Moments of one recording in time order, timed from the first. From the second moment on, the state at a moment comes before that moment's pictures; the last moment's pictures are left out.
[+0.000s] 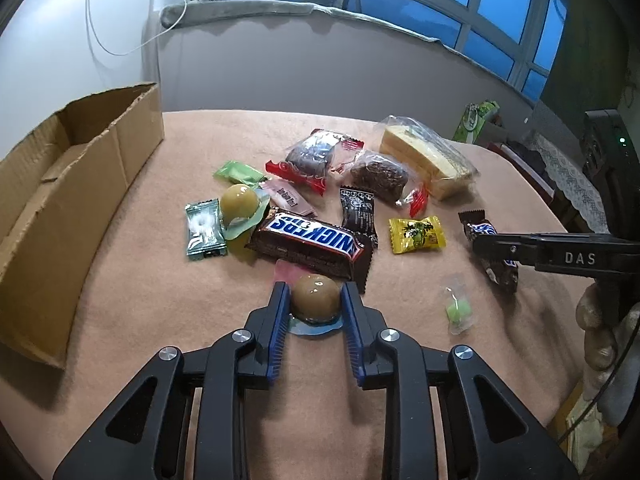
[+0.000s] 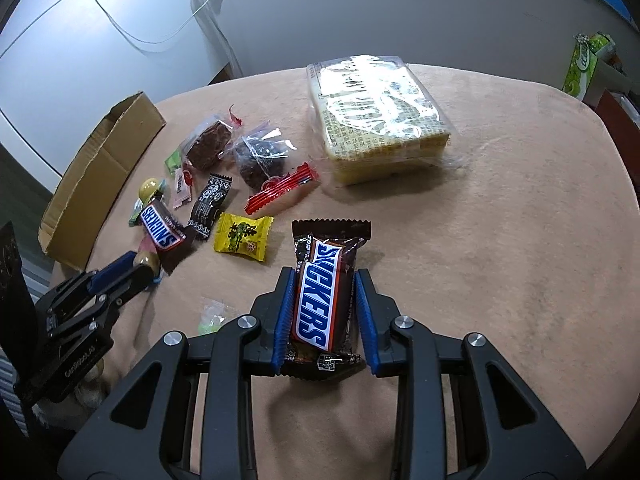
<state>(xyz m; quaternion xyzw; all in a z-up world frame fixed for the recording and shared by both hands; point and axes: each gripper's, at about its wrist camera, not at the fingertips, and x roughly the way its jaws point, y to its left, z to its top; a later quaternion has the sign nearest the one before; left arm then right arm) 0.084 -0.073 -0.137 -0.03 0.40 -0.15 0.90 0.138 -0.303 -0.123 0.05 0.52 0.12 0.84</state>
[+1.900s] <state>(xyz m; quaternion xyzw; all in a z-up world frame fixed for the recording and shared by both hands) 0.082 0.107 -0.073 -0.07 0.30 0.02 0.95 0.202 -0.051 -0.039 -0.05 0.43 0.31 0.84</state>
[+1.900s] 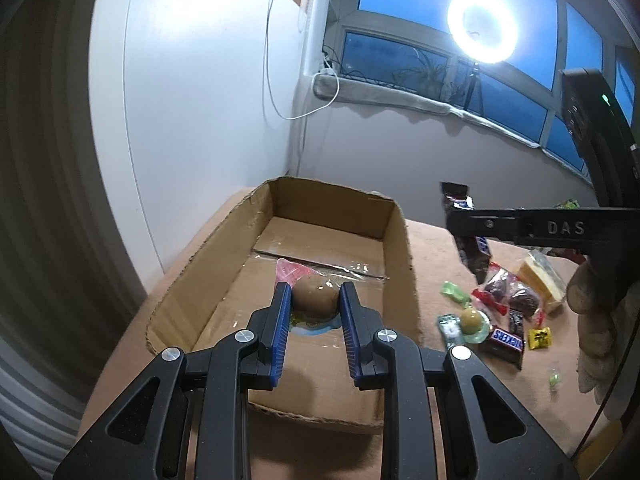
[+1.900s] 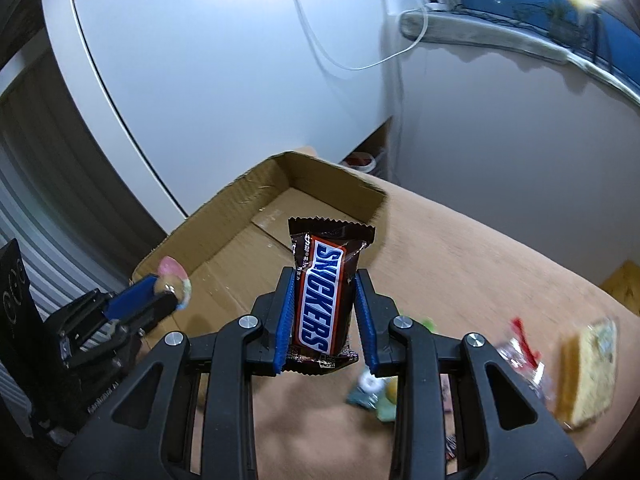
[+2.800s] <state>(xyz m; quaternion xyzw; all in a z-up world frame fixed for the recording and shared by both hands) 0.080 0.106 -0.068 -0.06 0.30 0.03 0.95 0.206 -0.017 -0.034 -0.06 0.42 0.35 0.83</state>
